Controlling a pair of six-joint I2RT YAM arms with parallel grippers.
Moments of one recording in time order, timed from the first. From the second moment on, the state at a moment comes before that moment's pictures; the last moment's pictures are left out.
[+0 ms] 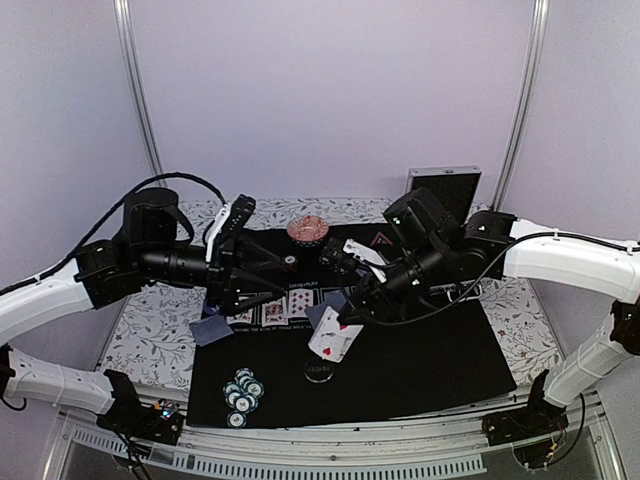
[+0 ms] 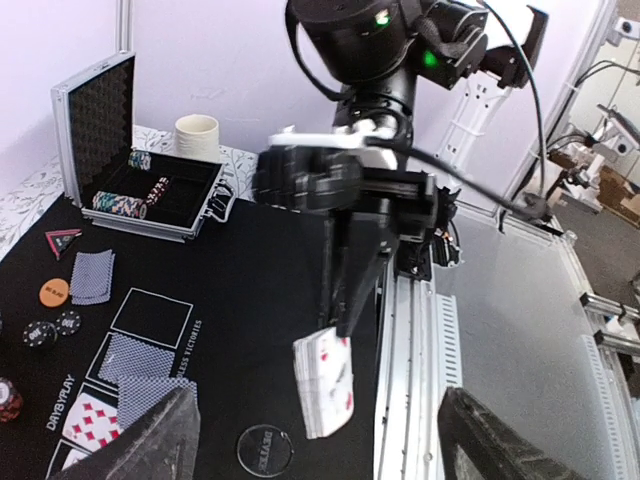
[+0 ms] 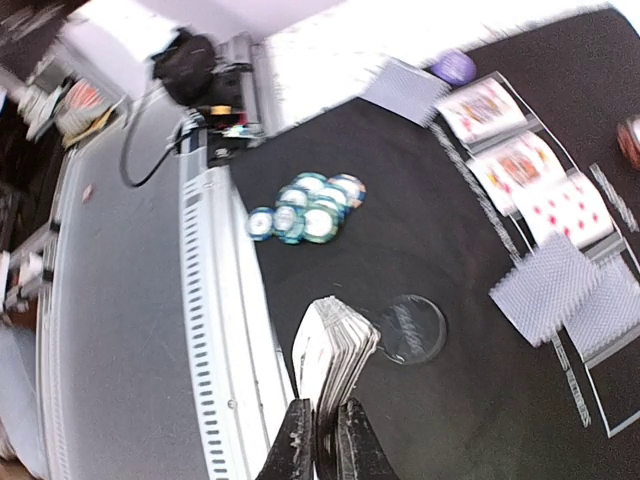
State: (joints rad) left arm -0.85 1.05 0.92 -0.19 0.58 -0.05; right arm 0.97 1.49 1.27 -0.60 -0.52 -0.01
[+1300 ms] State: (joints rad) left arm -0.86 1.19 0.88 -0.21 1.15 0.15; right arm 1.25 1.48 1.38 -0.31 -0.41 -0.80
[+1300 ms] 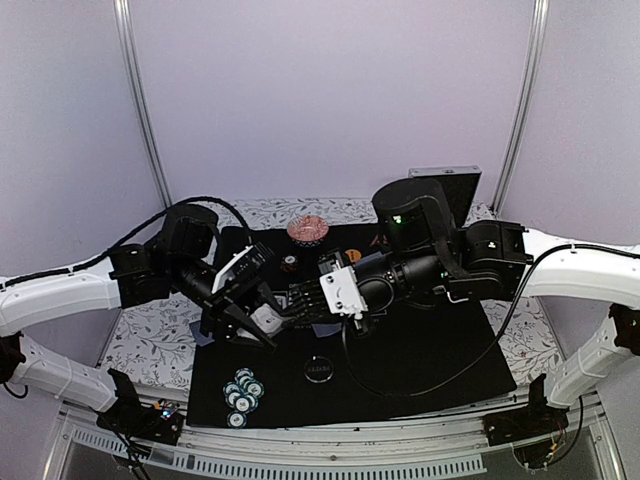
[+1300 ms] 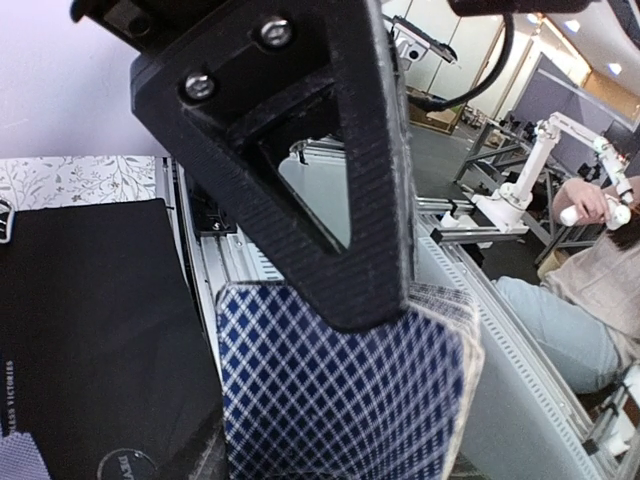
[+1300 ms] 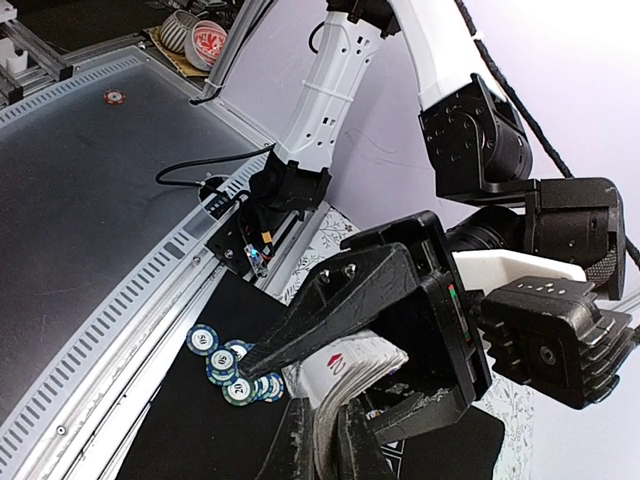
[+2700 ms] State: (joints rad) left arm -0.96 1.34 0.80 -0.41 -0.08 -0.12; right arm 0.84 1.85 1.03 -0.10 -0.22 0.68
